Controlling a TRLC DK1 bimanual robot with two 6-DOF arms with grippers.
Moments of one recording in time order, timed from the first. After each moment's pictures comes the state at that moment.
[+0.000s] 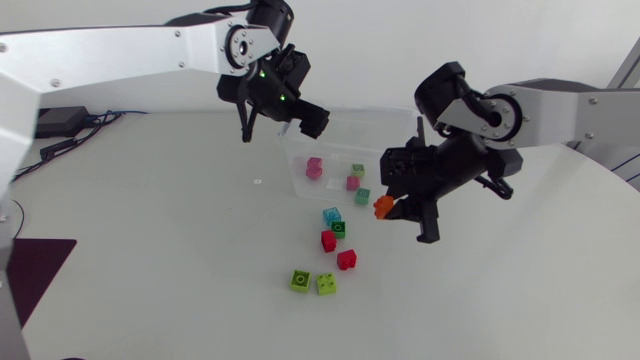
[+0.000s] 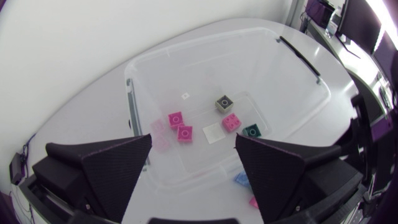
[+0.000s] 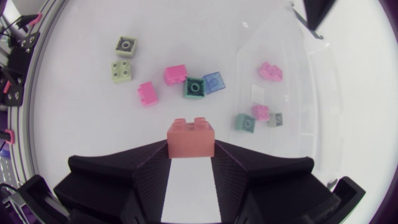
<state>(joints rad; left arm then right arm) -0.48 2.07 1.86 -0.63 0.05 0.16 0.38 1.62 1.15 -0.68 -0.18 -1.11</state>
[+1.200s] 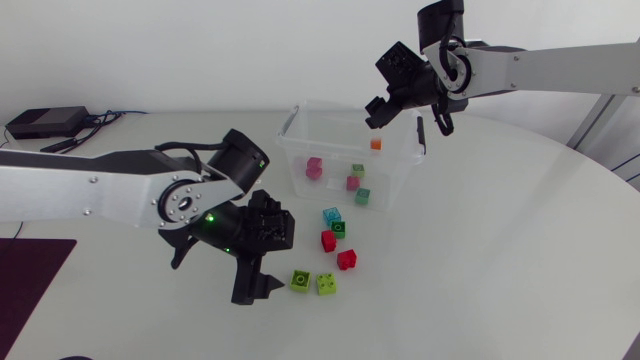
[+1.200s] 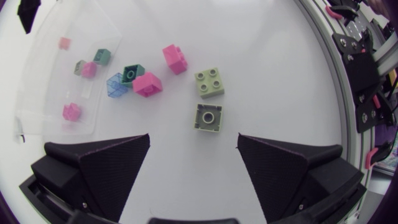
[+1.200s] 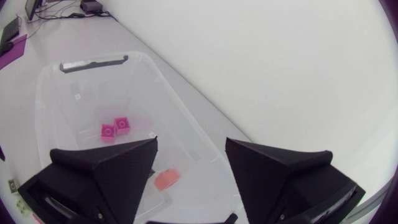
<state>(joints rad) -0.61 1.65 0.95 -0.48 0.23 1.02 0.27 1.97 1.58 -0.15 -0.04 -0.55</state>
